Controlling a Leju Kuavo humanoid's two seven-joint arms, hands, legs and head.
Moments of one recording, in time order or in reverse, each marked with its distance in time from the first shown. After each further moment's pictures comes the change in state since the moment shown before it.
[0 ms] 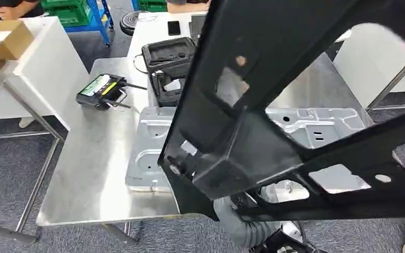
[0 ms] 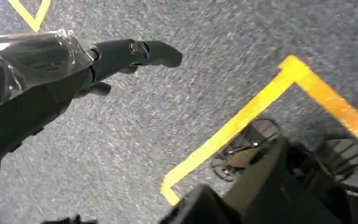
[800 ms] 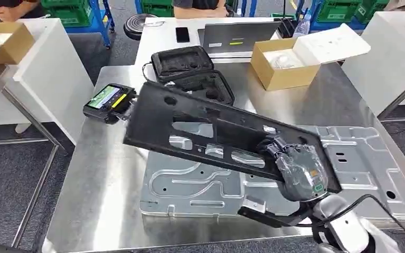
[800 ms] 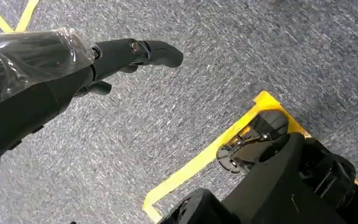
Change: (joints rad) left arm -0.009 0.002 0.006 0.000 0.017 -0.034 -0.024; right arm 0.169 -0.411 -0.365 0.032 1.112 0.330 0.845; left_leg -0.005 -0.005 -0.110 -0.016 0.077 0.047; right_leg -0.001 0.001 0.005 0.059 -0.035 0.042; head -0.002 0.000
